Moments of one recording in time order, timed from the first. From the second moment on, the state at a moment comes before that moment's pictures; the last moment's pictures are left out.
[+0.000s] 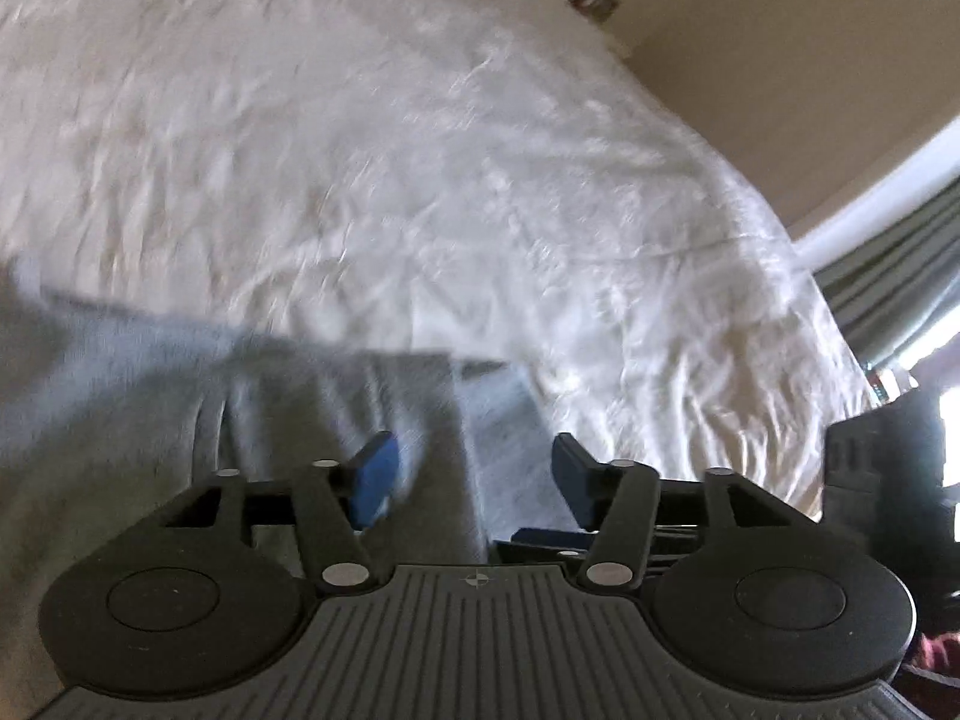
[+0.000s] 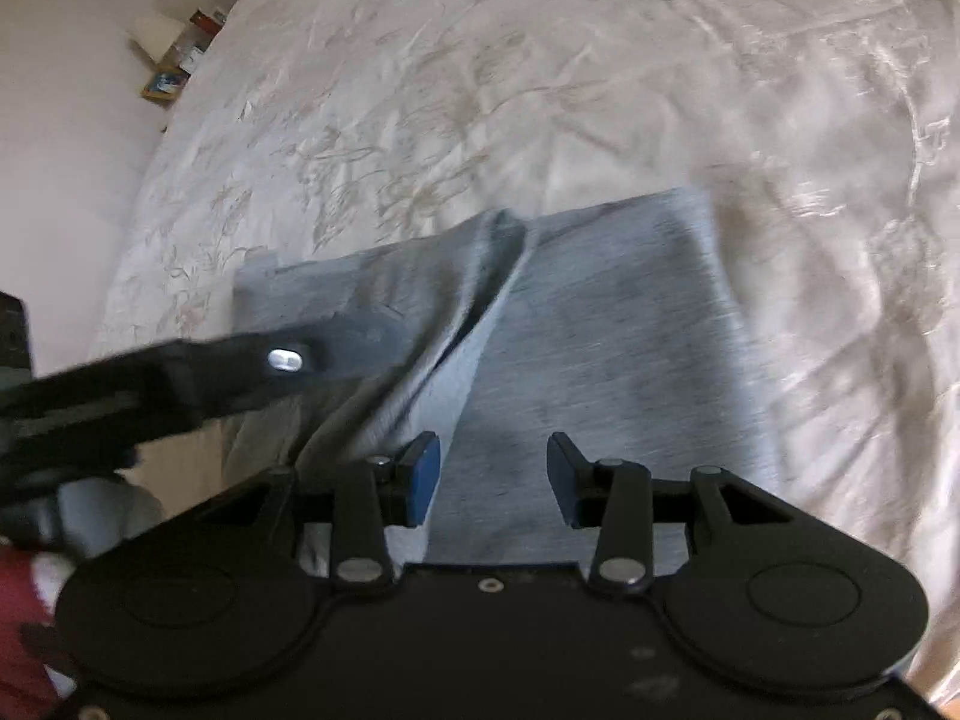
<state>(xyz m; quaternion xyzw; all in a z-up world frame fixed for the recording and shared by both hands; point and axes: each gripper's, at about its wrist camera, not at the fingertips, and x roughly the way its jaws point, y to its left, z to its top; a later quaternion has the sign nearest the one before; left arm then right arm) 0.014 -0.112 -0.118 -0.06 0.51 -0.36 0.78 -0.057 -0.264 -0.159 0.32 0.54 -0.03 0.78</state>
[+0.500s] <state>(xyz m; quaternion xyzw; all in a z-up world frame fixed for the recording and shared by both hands) 0.008 -0.025 -0.151 -0.05 0.57 -0.20 0.80 -0.056 -0.282 -0.157 0.39 0.48 -0.02 0.79</state>
